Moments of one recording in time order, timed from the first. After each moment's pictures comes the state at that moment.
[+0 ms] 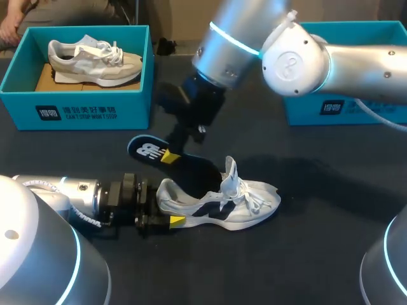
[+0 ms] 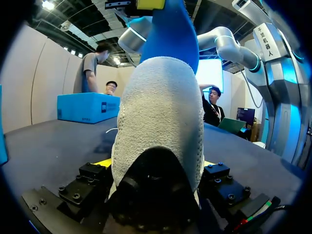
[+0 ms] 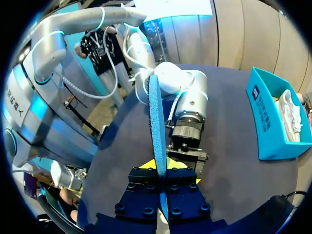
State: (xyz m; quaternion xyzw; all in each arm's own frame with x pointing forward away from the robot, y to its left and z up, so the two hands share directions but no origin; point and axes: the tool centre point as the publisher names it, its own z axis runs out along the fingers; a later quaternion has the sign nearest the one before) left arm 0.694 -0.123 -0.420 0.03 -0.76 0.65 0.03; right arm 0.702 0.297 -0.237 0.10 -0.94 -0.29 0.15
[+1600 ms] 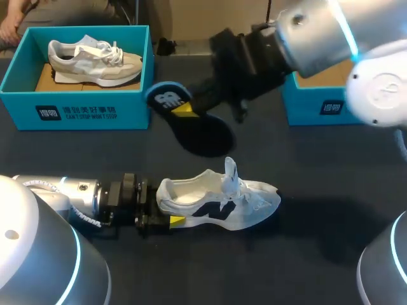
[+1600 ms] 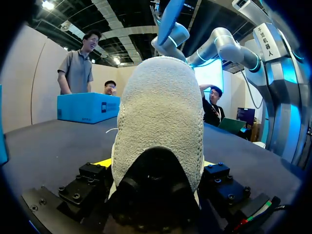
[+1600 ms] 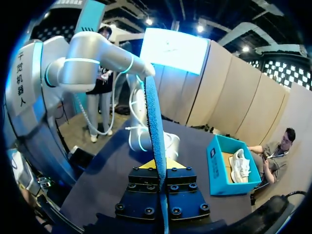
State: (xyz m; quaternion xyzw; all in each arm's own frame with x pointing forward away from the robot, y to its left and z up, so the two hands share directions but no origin) left arm 0.694 -0.123 -0.420 0.03 -0.76 0.65 0.03; right arm 0.672 0.259 -0.069 0.13 -0.86 -0.50 -0.04
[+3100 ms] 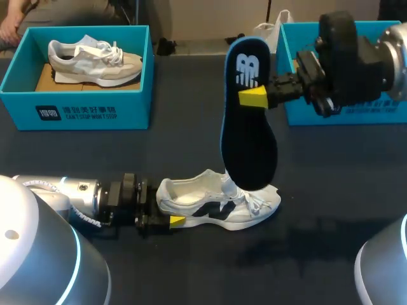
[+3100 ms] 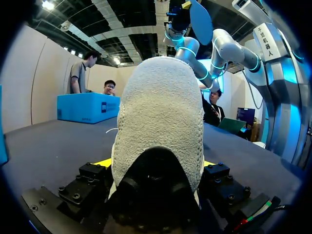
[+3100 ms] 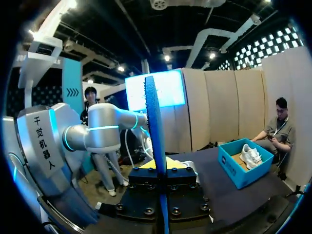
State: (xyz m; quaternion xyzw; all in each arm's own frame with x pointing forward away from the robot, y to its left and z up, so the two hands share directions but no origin) left arm 0.694 -0.123 -0.420 0.03 -0.76 0.65 0.03; right arm 0.607 0.173 0.010 -0.04 -0.76 -0.64 0.06
